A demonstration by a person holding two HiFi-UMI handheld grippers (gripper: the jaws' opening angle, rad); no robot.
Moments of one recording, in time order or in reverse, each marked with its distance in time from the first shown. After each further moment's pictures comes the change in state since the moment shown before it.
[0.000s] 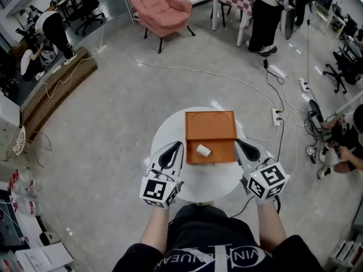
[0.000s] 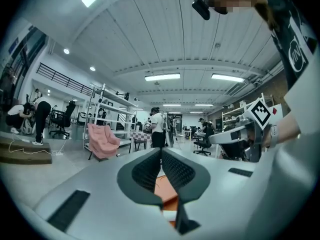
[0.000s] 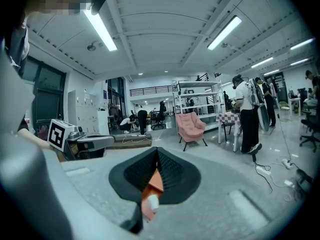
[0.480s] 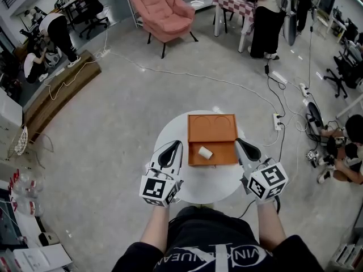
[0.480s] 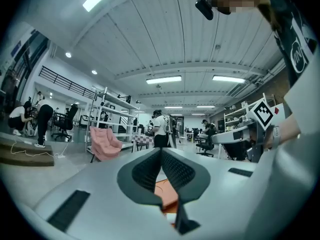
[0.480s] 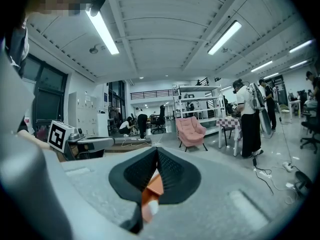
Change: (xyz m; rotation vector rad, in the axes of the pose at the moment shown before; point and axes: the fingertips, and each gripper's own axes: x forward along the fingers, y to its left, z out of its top) left arm -0.007 0.008 0.017 0.009 -0.040 0.024; right arm -0.003 0.007 0.016 -0.010 -0.048 0.000
